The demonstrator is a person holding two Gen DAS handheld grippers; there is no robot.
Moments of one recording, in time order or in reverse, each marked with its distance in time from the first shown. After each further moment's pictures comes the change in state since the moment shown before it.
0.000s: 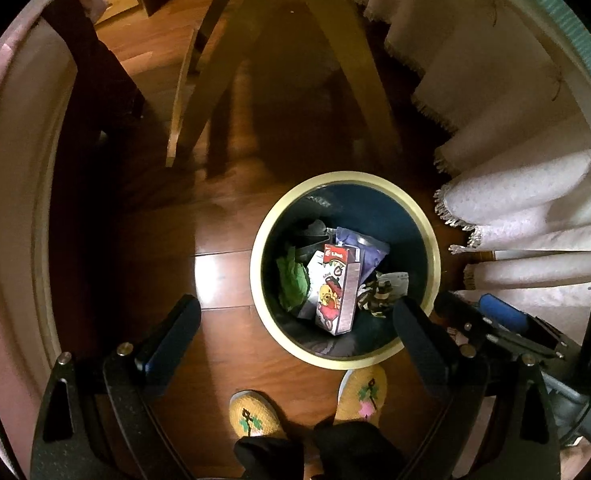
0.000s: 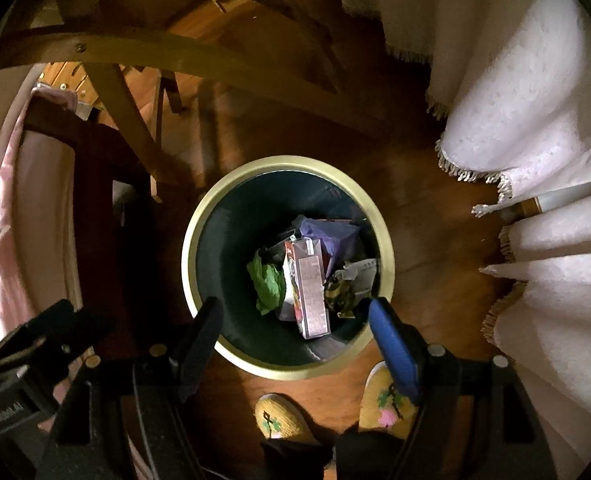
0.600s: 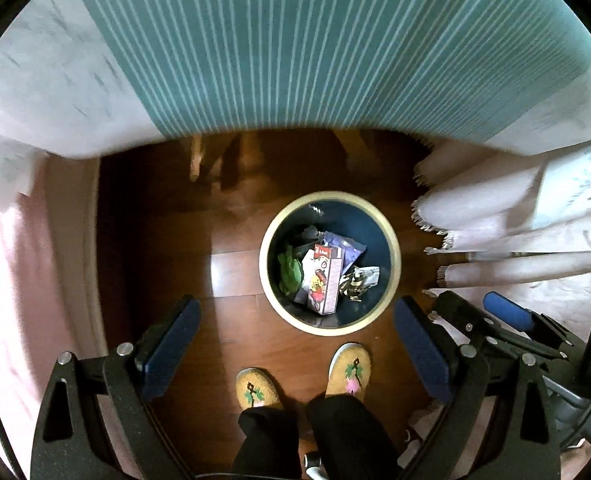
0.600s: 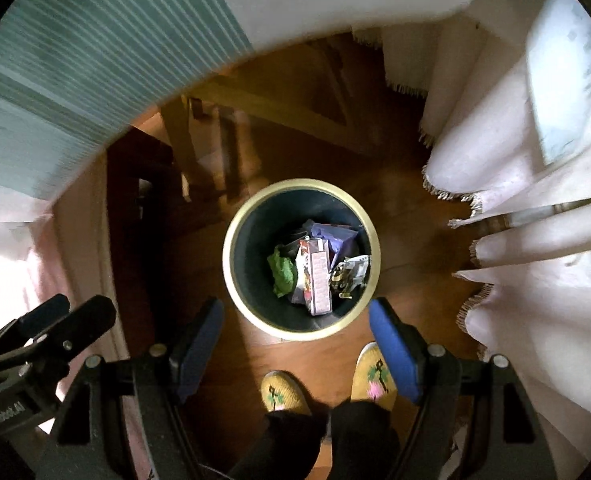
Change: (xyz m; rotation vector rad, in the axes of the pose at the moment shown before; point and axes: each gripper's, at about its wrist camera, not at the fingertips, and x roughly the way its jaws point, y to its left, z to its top) left arm -0.136 -0.011 0.001 -0.002 -0.022 0.015; right arm -0.127 0.038 0.000 -0.044 -0.008 -0.024
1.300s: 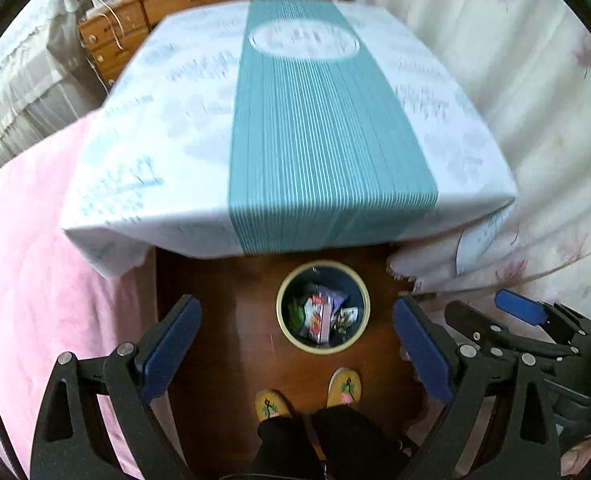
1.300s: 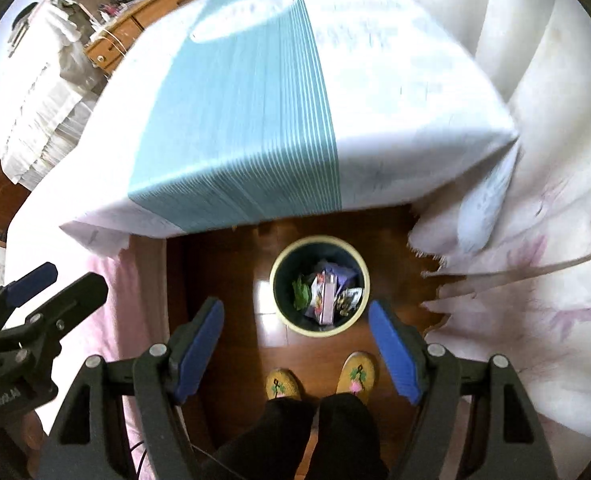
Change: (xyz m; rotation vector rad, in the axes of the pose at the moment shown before) left arm -0.231 0.004 0.024 0.024 -0.203 0.009; right arm -0.208 0.080 0.015 -0.145 -0.133 -0.028
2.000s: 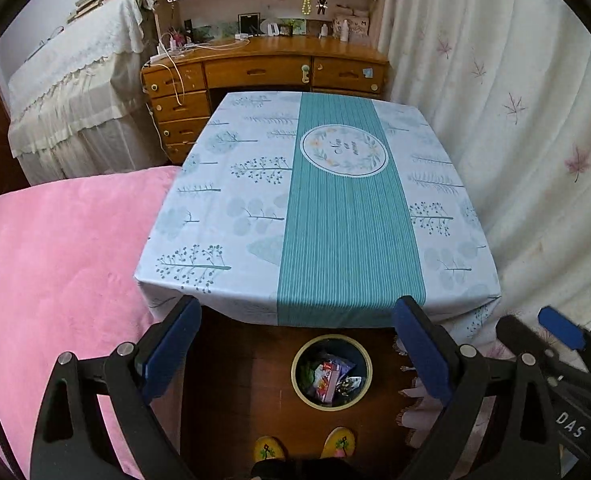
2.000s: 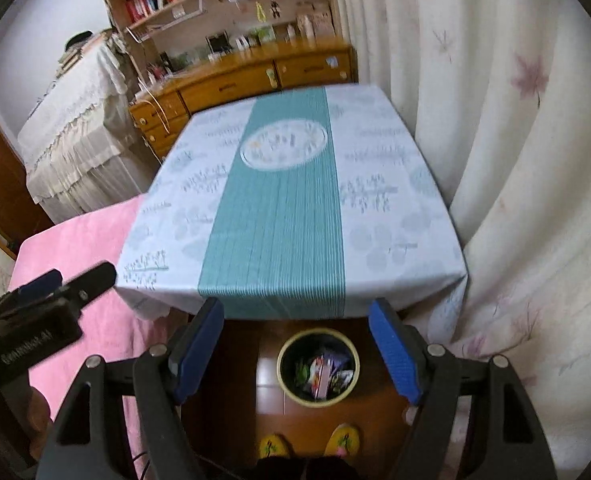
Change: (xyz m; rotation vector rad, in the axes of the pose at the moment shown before) left arm -0.115 0.007 0.031 -0.123 -0.250 0.103; right arm -0.133 0.033 0.030 -0.106 -0.322 0.005
